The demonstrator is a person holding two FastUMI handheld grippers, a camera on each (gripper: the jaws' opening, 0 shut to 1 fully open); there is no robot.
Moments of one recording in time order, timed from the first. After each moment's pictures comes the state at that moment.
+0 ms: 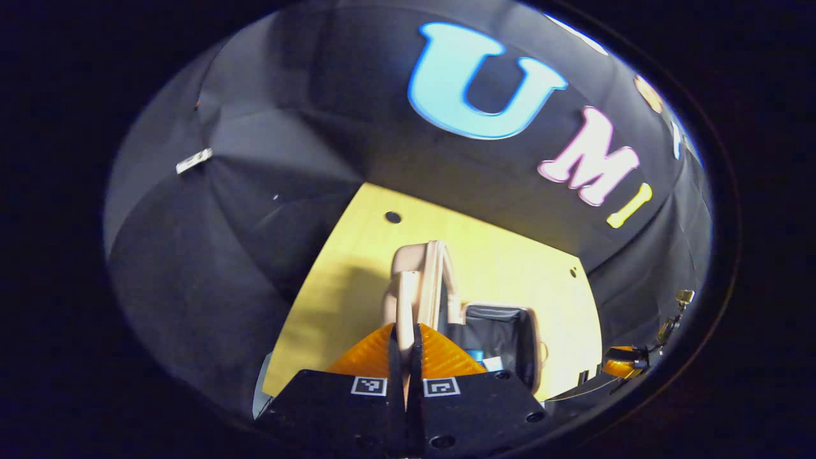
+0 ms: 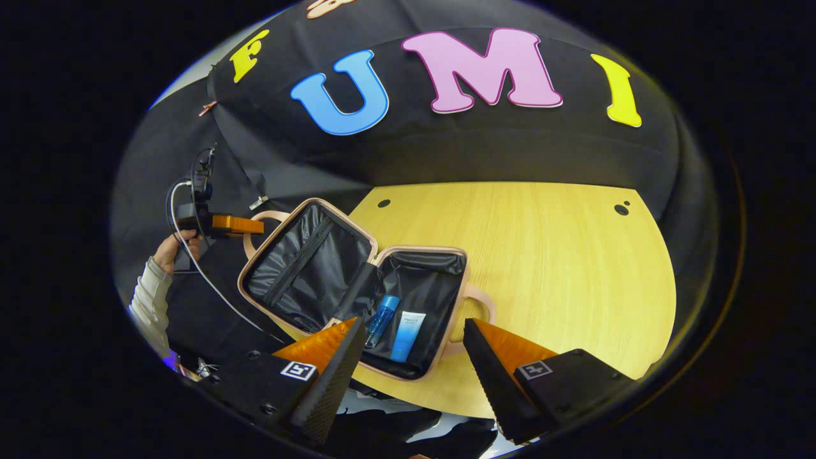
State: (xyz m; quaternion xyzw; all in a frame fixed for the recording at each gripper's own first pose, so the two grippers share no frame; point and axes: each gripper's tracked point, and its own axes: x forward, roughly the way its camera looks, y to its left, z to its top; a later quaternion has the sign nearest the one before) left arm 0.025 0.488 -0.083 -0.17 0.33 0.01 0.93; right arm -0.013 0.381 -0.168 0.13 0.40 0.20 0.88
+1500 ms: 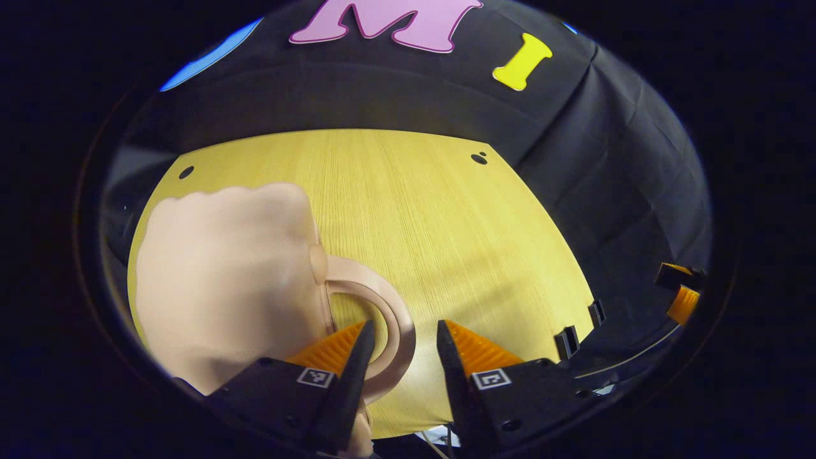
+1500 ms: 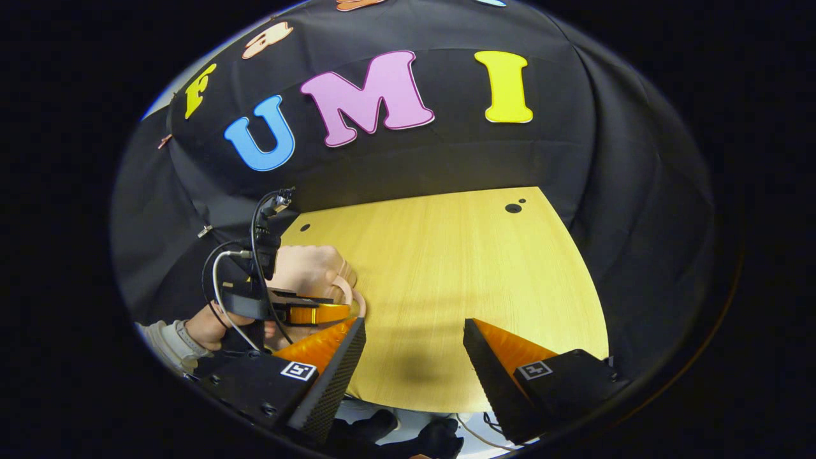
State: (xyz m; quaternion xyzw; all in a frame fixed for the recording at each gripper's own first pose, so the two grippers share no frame) left arm 0.069 0.089 -0.261 -0.06 0.43 -0.14 0.89; right arm -0.036 0.169 -0.169 0.13 0.38 0.07 0.91
